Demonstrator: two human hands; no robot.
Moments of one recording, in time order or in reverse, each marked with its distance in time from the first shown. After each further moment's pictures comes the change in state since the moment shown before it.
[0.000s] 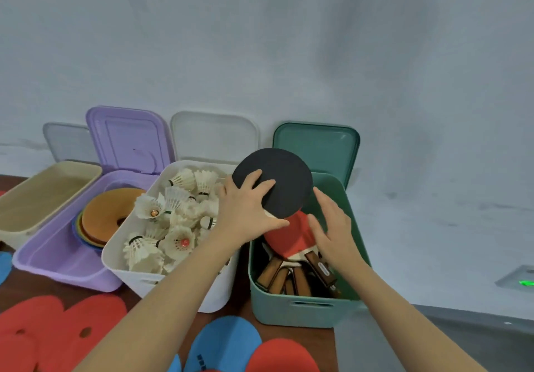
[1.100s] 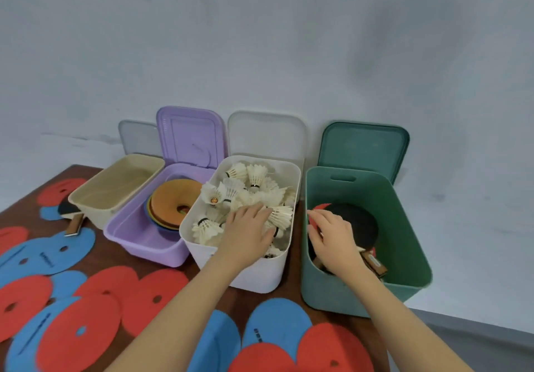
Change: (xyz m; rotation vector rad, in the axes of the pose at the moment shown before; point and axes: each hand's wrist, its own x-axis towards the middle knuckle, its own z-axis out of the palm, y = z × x) left_hand -0.084 -0.099 0.004 0.035 0.038 0.061; right_hand -0.028 -0.080 0.059 -0.286 -0.176 -0.051
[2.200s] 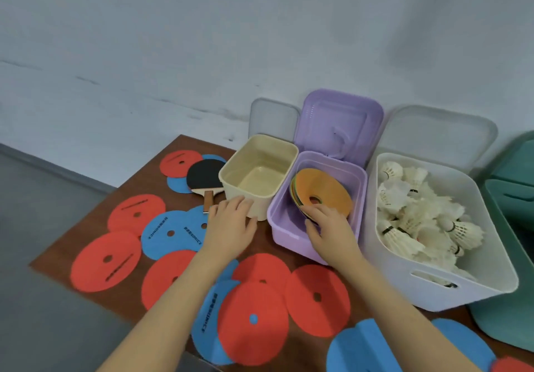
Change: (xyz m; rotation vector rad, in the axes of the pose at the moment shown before) left_hand -0.122 -0.386 -0.094 -0.006 0.076 -0.291; right_hand 0.073 -0.341 0.192 0.111 -0.077 -0.220
